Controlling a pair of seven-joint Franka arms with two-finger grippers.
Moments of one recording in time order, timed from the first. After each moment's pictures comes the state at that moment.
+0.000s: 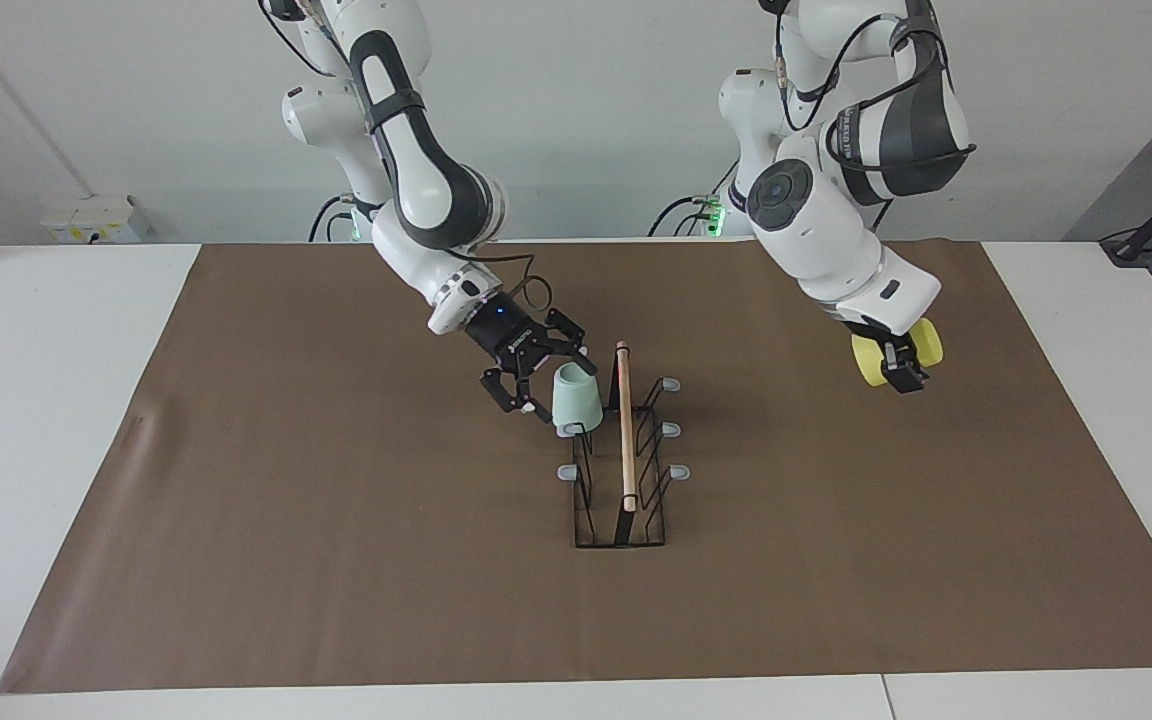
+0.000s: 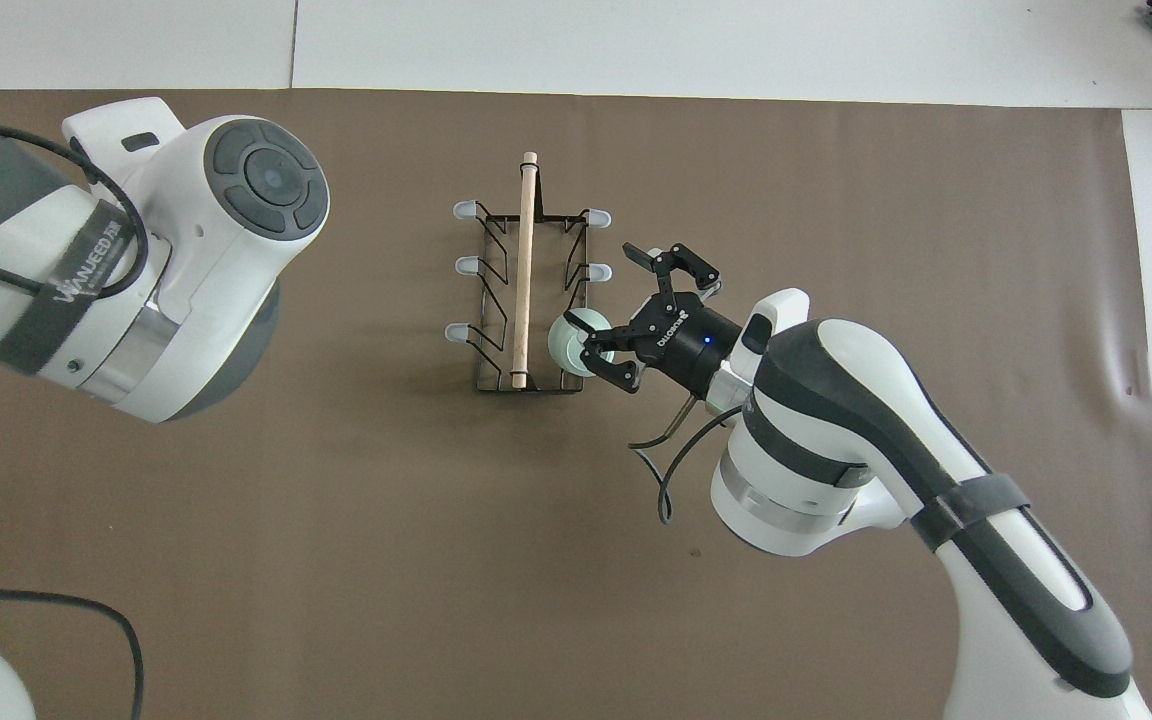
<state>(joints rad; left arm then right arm) -0.44 0.25 0.07 -1.61 0.76 1.63 -1.81 0.41 0.21 0.08 -1.99 2.05 2.77 -2.30</state>
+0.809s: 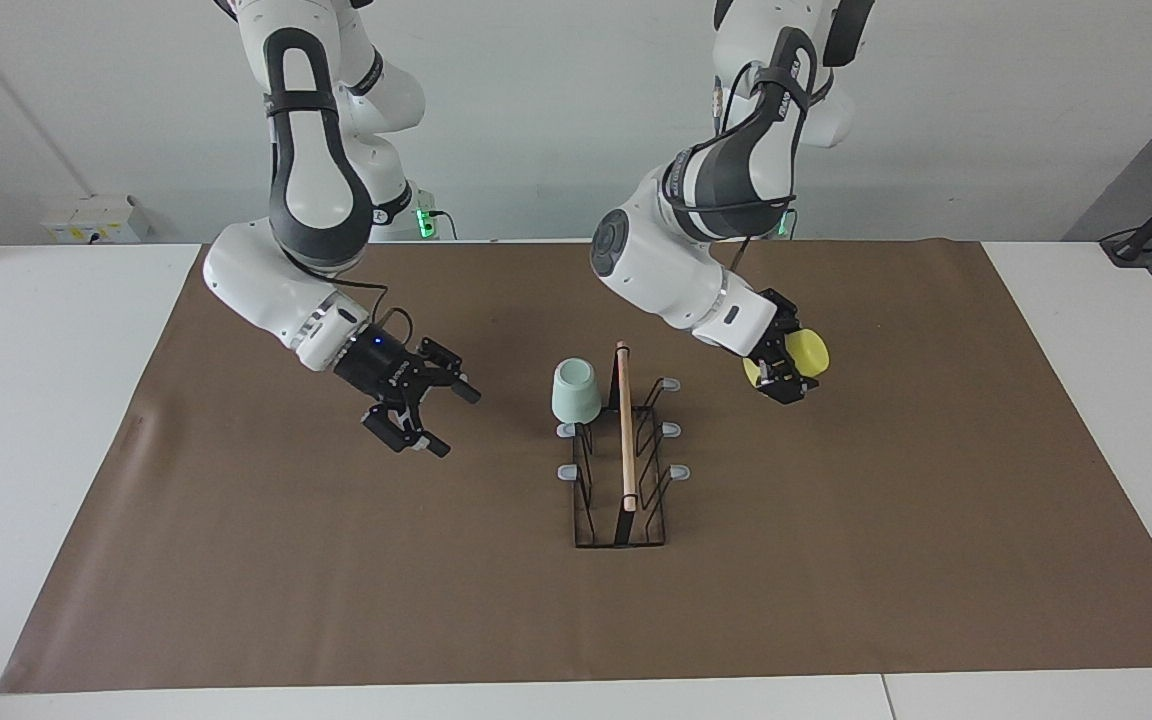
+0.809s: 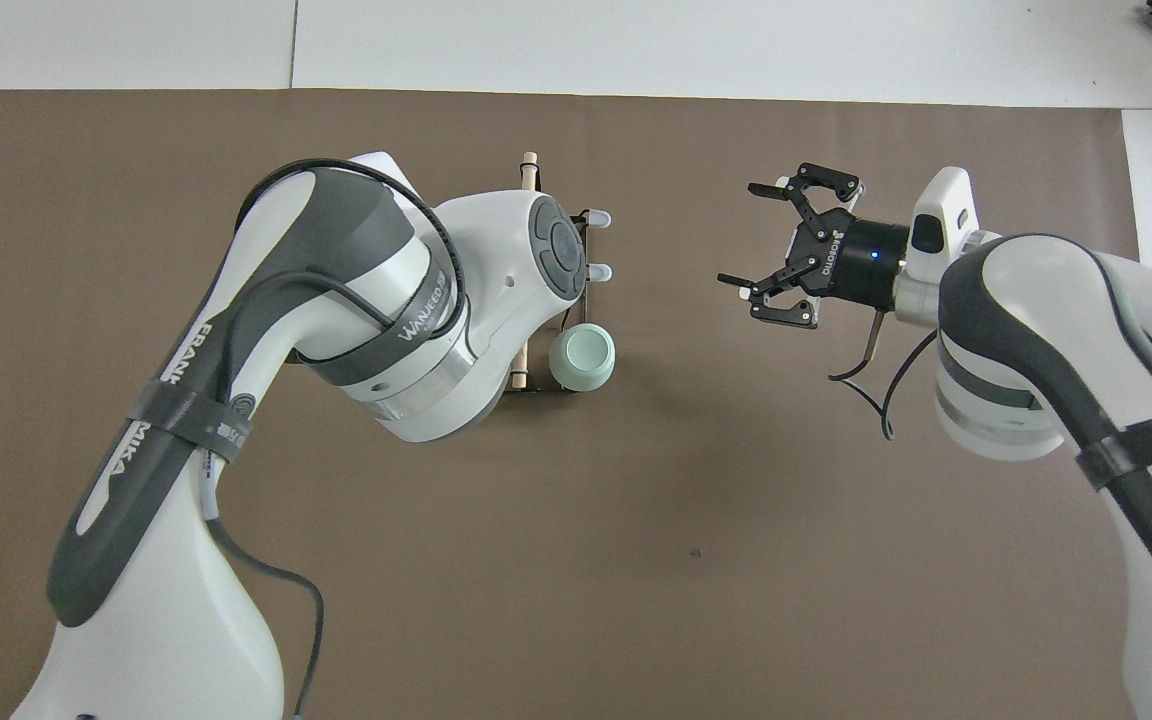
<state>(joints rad) -0.68 0.44 0.07 -1.44 0.80 1.42 -1.99 0.06 0.21 0.07 -1.93 1.22 2.32 -2.08</state>
